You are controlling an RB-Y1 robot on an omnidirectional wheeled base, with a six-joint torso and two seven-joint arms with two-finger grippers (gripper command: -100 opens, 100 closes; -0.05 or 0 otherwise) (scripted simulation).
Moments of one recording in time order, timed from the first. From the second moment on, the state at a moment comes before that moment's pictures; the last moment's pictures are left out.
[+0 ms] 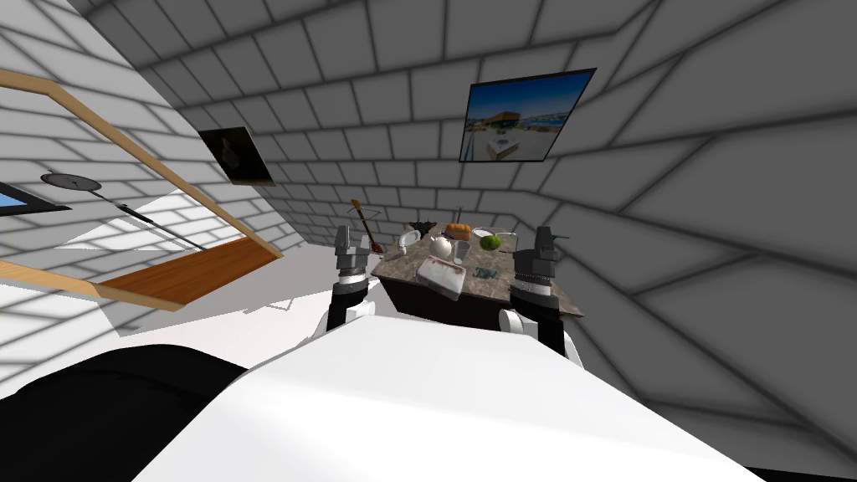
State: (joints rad) left arm 0.53 -0.05 0.05 -2.26 -0.07 -0.57 0.02; right arm 0.46 0.03 -0.03 -2.32 0.10 -0.46 0.10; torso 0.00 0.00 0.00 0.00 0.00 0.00
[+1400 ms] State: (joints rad) left arm 0.53 -0.05 0.05 -2.26 -0.07 -0.57 0.02; right arm 0.22 -0.37 0.19 -2.06 0.34 -0.70 0.09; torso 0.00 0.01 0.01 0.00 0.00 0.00
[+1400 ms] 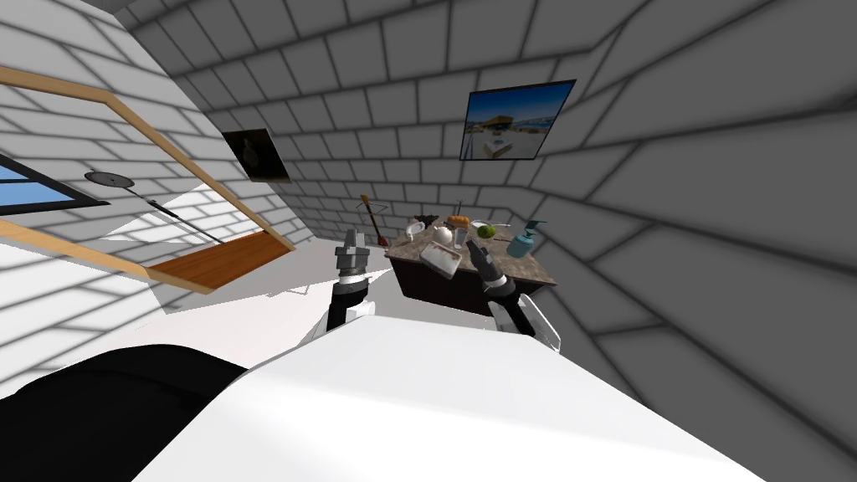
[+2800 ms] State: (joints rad) left arm 0.53 -0.05 0.05 -2.26 -0.07 -0.57 0.02; right arm -0.12 -0.68 0.47 -1.73 0.61 -0.92 0.09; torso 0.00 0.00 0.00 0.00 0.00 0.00
